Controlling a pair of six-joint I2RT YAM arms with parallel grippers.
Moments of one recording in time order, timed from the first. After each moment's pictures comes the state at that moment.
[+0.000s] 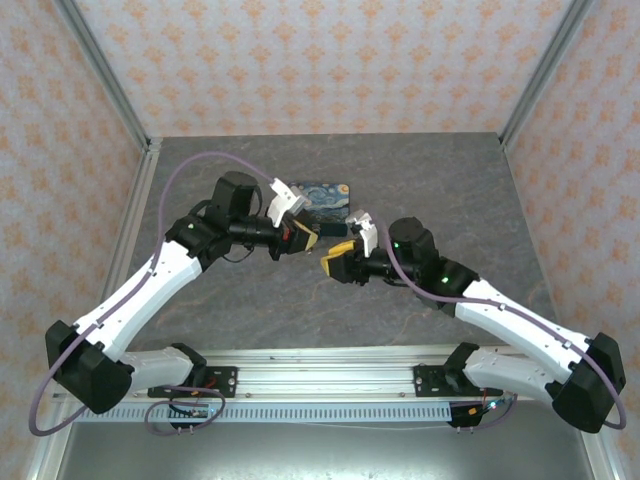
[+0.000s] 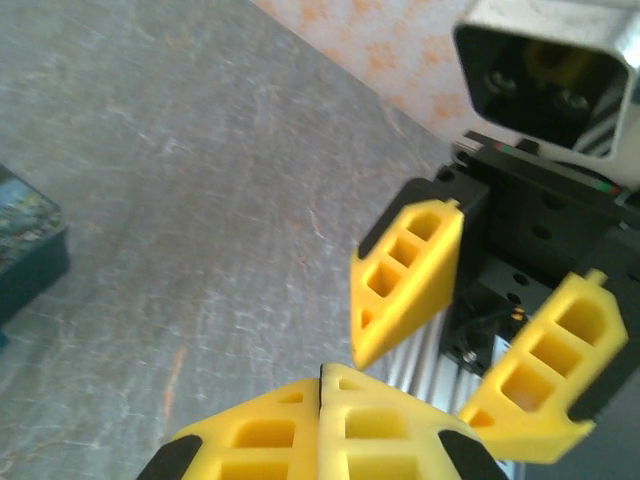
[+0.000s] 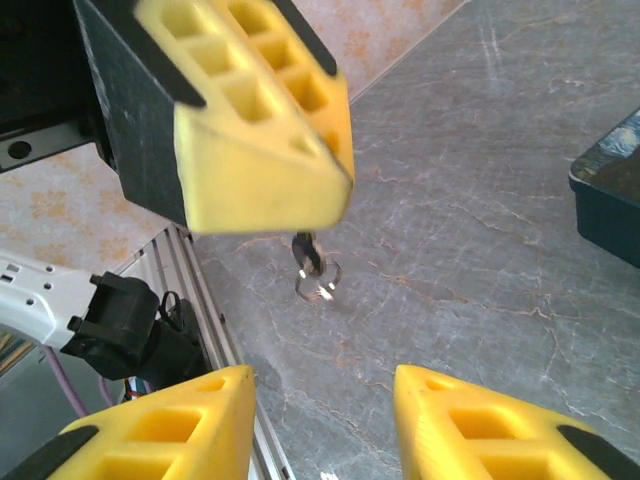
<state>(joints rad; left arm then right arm) -0.49 1.22 1.14 -0.57 0.72 -0.03 0.78 1.01 0.78 -0.12 -0.45 0.35</state>
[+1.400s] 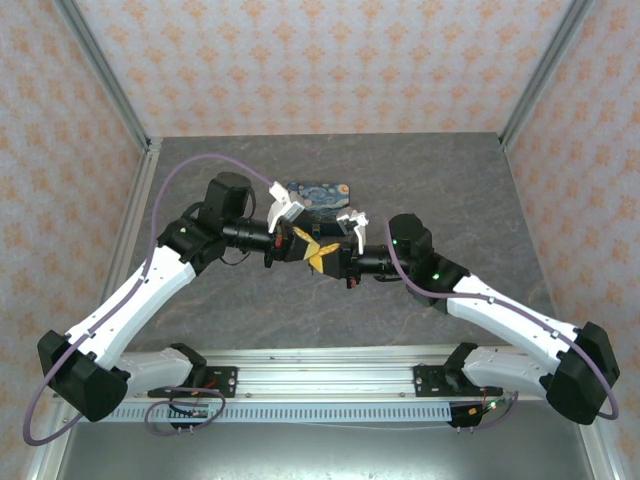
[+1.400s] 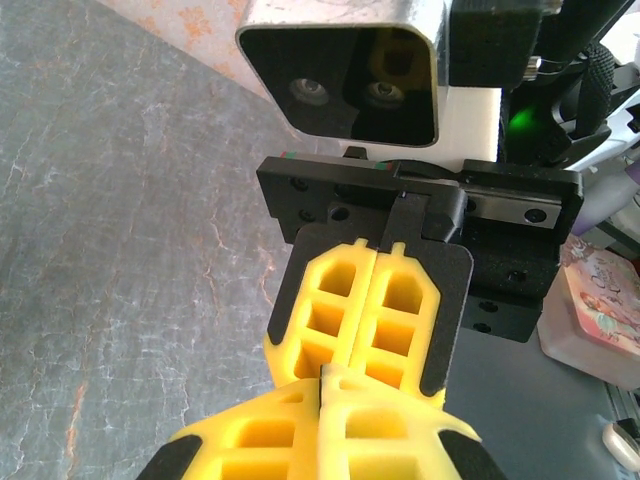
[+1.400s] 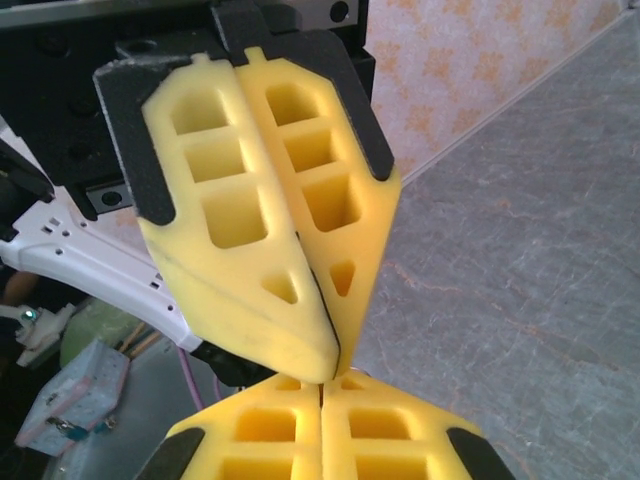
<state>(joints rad) -0.49 1.18 1.14 -0.57 0.91 -0.02 0.78 1.08 0.77 0.11 -0.67 0.46</state>
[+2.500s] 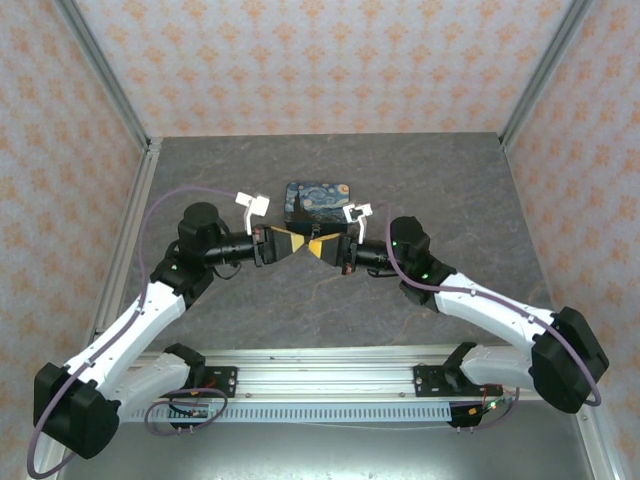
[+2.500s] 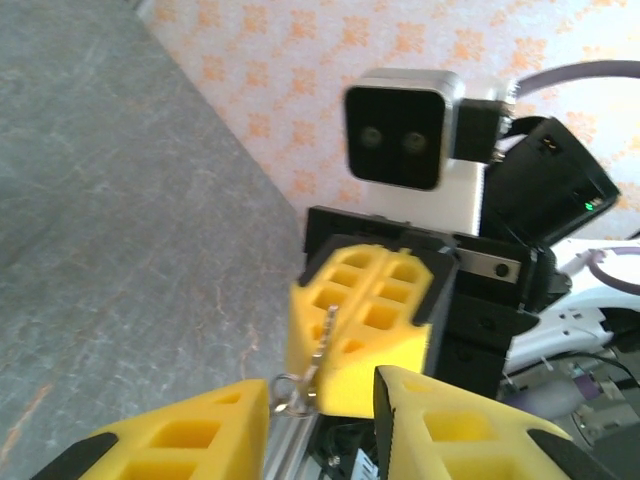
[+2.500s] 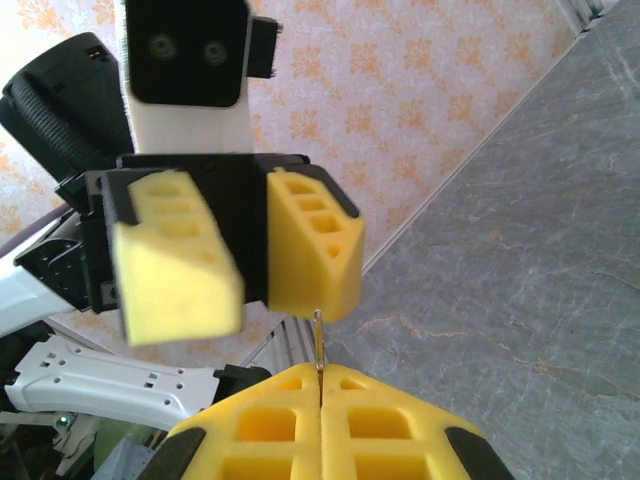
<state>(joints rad) -0.38 0.97 0.73 0.04 0.86 -0.65 0.73 1.17 0.67 0.44 -0.62 0.72</state>
